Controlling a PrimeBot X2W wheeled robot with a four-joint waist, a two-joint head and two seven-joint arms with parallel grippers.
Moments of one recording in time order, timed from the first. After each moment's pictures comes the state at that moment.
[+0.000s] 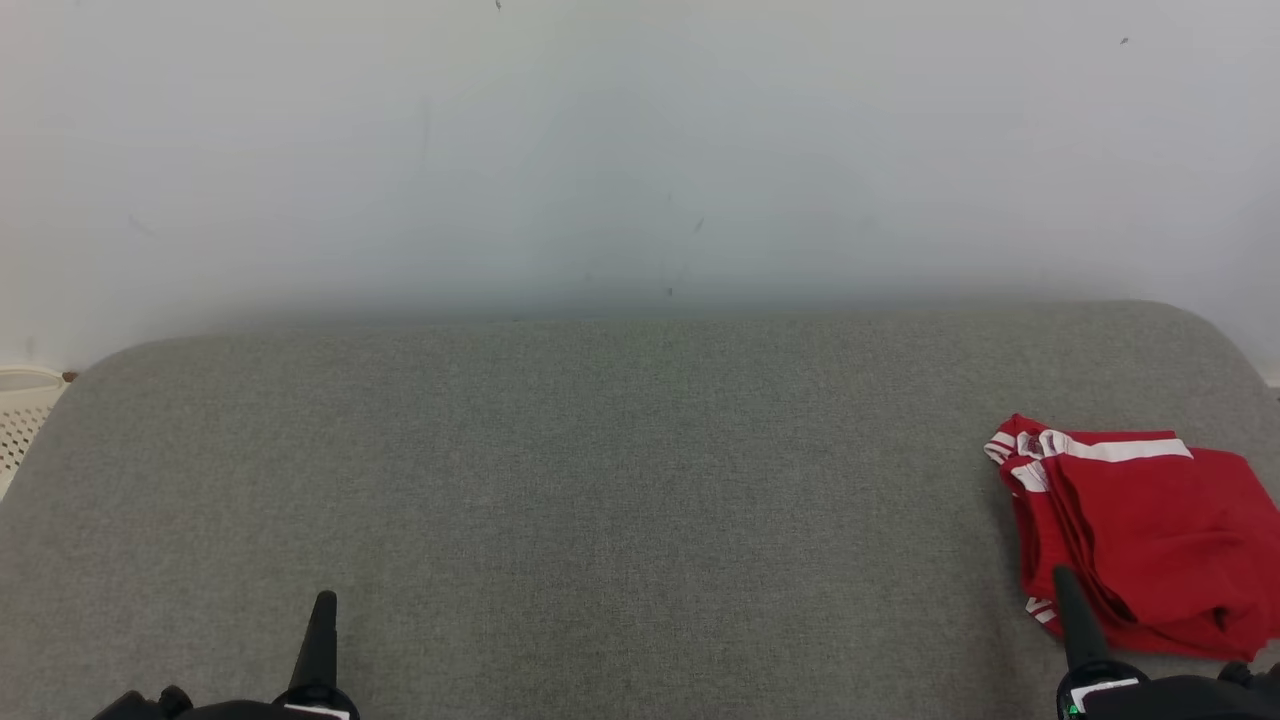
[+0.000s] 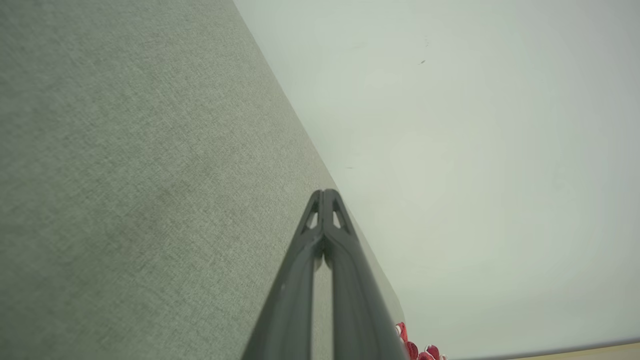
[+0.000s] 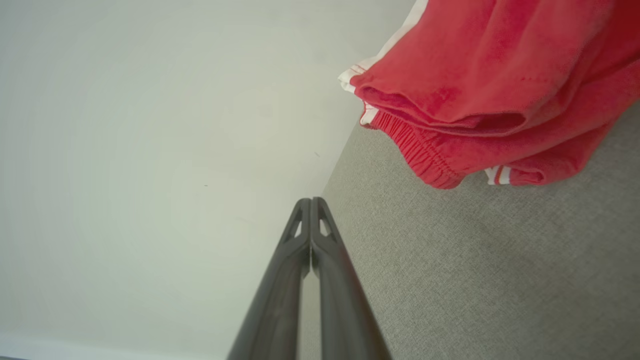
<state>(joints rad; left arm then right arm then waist) -0.06 0.06 0.03 0.28 -1.21 -0.10 0.01 0.01 -0.05 -0.11 0.20 1.20 0.13 0.05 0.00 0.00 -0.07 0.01</state>
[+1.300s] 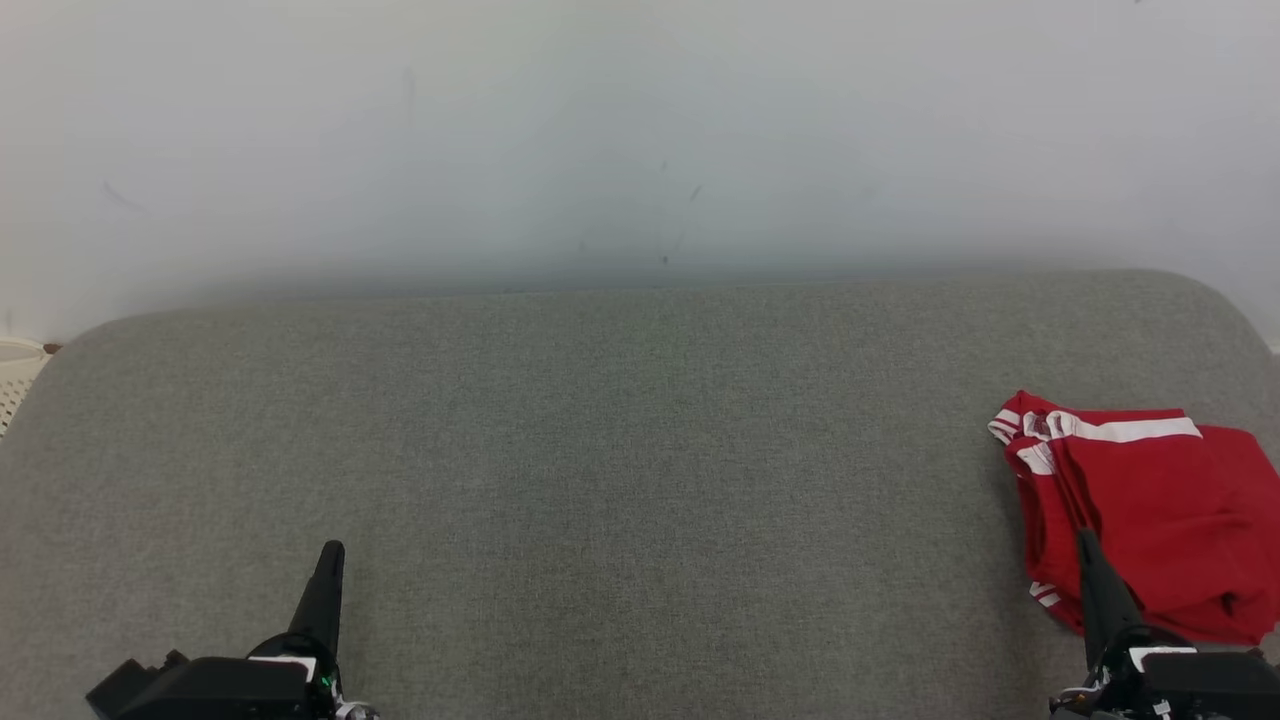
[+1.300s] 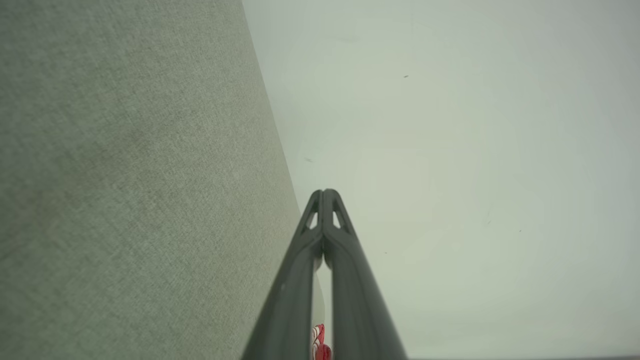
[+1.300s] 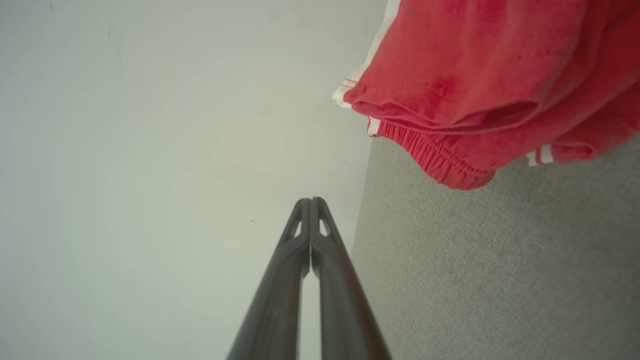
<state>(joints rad) -0.14 0.05 0.05 0.30 -1.51 -0.12 0.09 -0.04 -0.05 -0.15 0.19 1.51 0.13 0.09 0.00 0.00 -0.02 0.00</state>
